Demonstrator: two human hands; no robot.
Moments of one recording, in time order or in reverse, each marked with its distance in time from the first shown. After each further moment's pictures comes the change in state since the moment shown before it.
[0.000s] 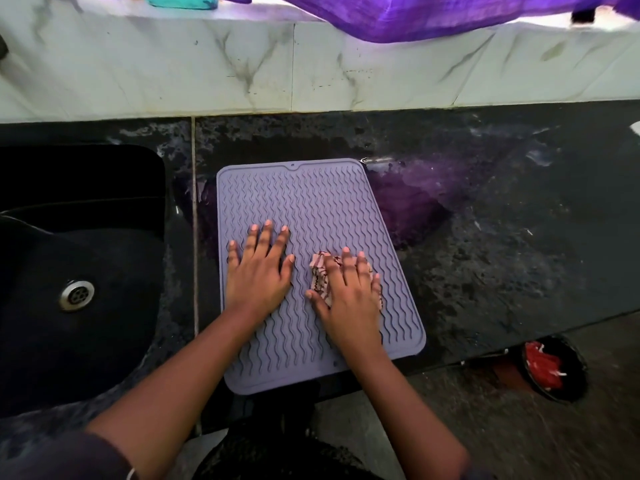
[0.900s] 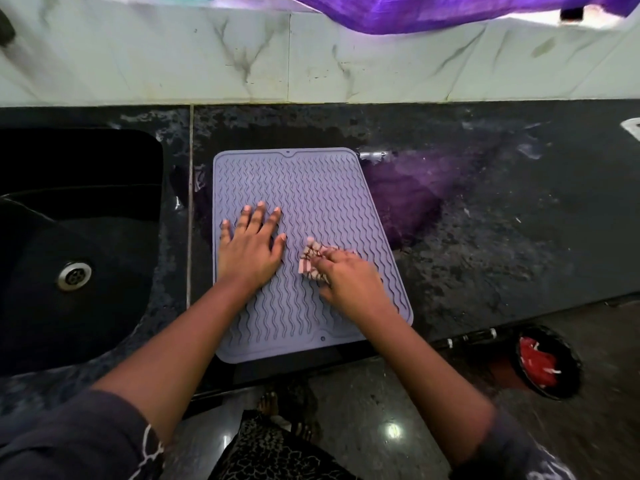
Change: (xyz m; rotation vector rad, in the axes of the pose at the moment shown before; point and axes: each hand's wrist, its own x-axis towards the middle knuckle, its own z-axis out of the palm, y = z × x) left_hand 0.001 0.000 0.002 -0.005 0.028 -0.013; right_hand 0.002 0.016 -0.035 -0.090 -0.189 -0.279
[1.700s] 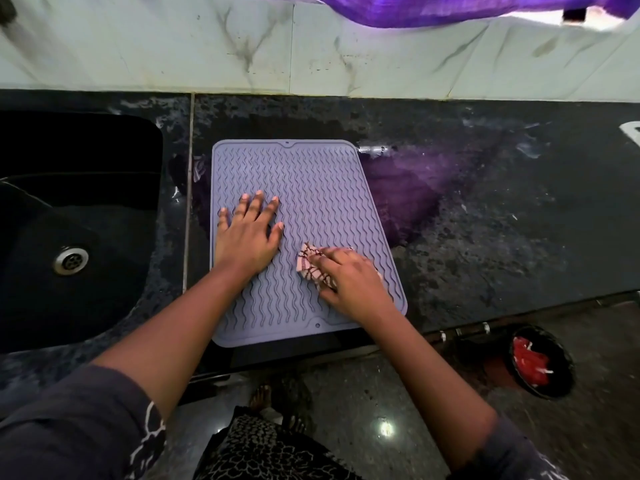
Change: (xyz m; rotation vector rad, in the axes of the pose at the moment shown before) left_hand 0.001 -0.001 0.001 0.006 -0.005 -0.005; right_hand -0.020 0.012 0.010 0.083 -0.004 -0.055
